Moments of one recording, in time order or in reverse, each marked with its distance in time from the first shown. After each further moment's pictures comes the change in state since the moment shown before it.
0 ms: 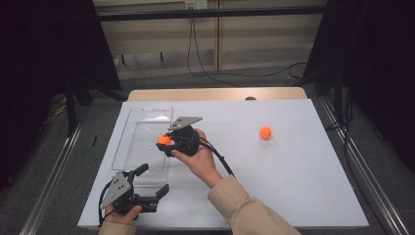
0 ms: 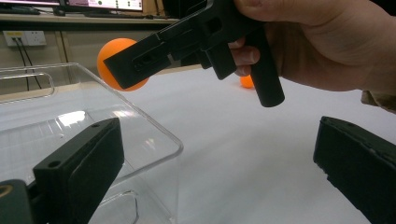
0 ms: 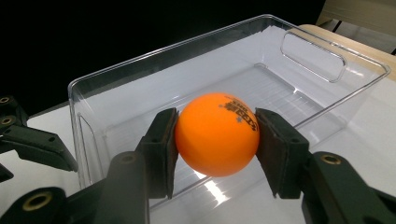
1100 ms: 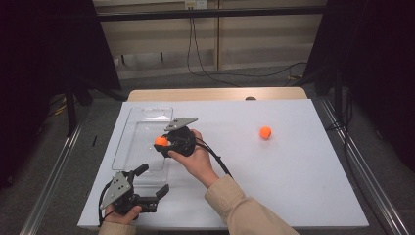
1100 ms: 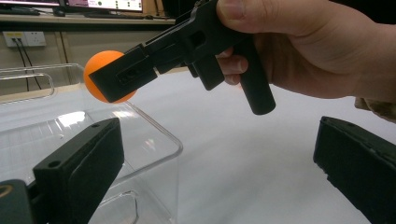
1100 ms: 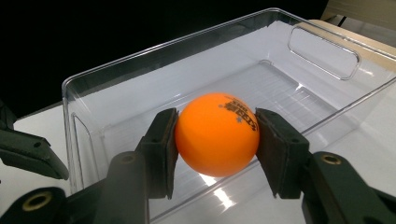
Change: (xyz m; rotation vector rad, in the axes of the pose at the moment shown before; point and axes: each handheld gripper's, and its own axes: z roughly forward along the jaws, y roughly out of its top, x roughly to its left) left arm 0.000 0.000 0.000 0.000 0.000 -0.001; right arm 0.001 -0.001 0.012 0.017 0.007 -0.001
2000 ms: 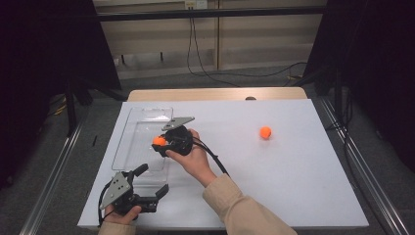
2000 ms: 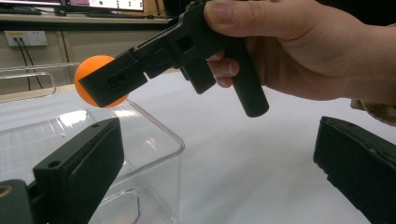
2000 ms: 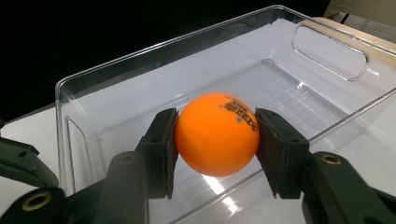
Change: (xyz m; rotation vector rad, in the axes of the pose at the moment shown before) left arm 0.001 0.000 -0.001 0.002 0.004 0.008; right arm -0.001 0.002 0.009 0.009 0.004 -0.001
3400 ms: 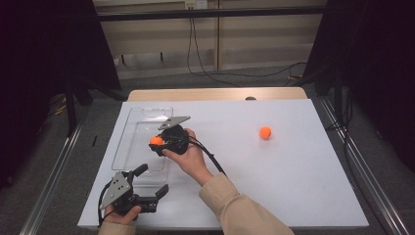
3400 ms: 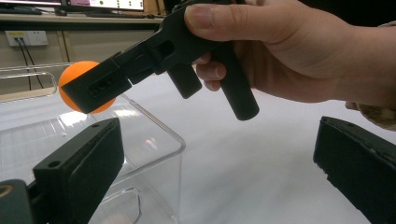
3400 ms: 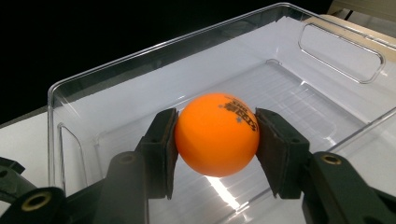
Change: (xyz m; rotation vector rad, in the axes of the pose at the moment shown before) left arm 0.000 0.000 0.000 0.000 0.001 -0.002; right arm 0.001 0.003 0.012 0.010 0.007 0.002
